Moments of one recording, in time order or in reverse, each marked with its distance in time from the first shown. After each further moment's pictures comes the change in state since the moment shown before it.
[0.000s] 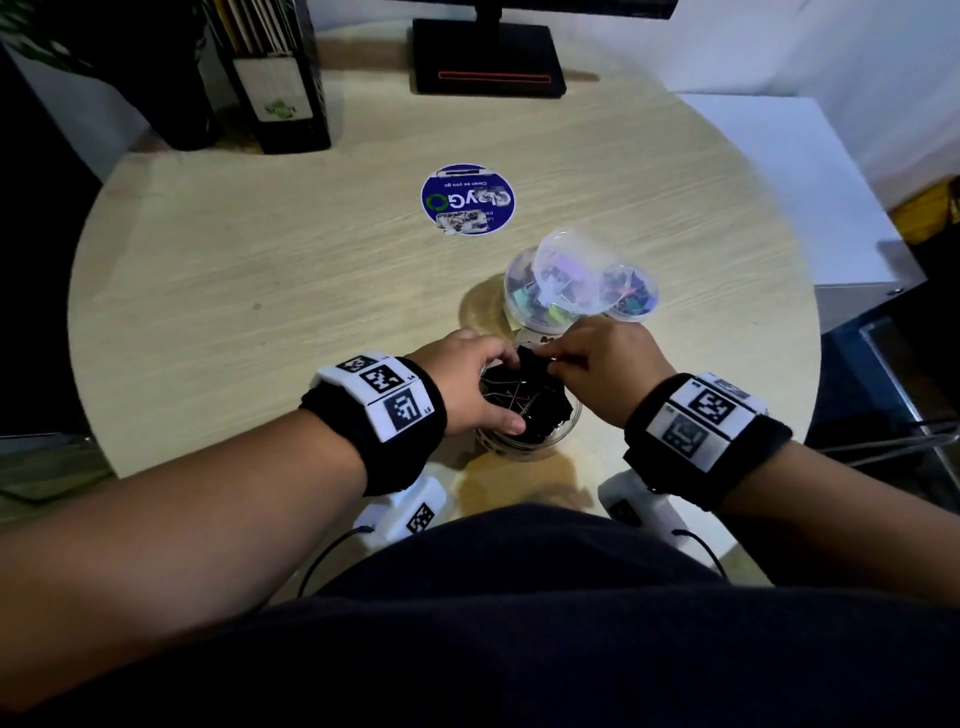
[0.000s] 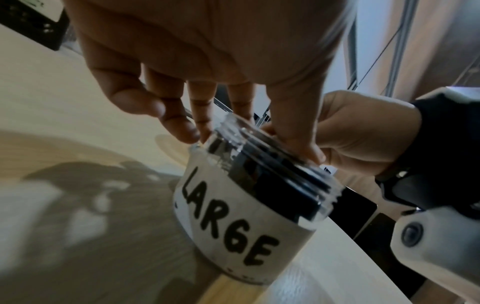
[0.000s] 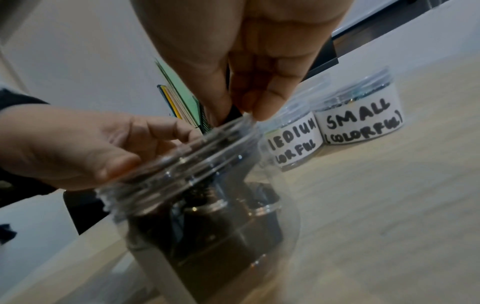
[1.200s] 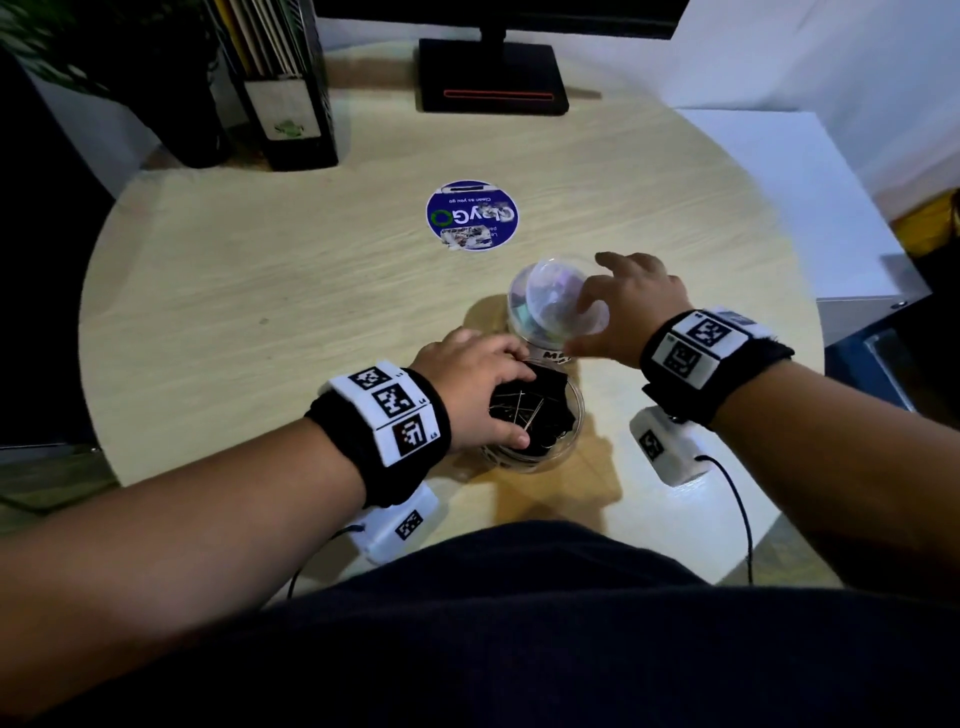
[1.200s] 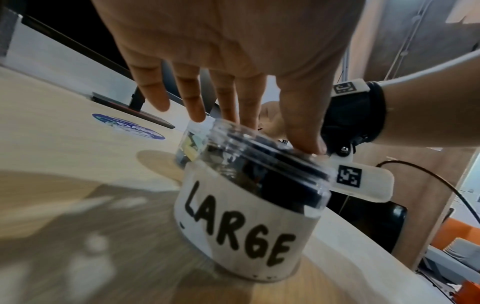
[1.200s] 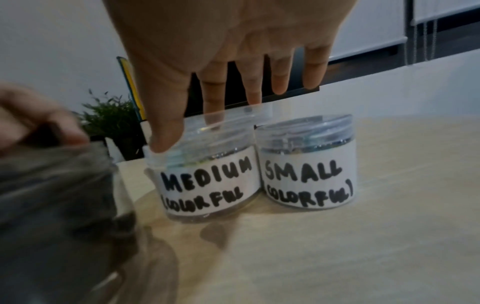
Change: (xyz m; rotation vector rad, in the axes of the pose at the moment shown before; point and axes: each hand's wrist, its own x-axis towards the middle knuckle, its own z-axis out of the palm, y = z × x) left_hand 0.001 0.005 -0.007 0.312 0.074 0.210; right_hand 0.052 0.029 -0.031 -0.359 -0.080 0.149
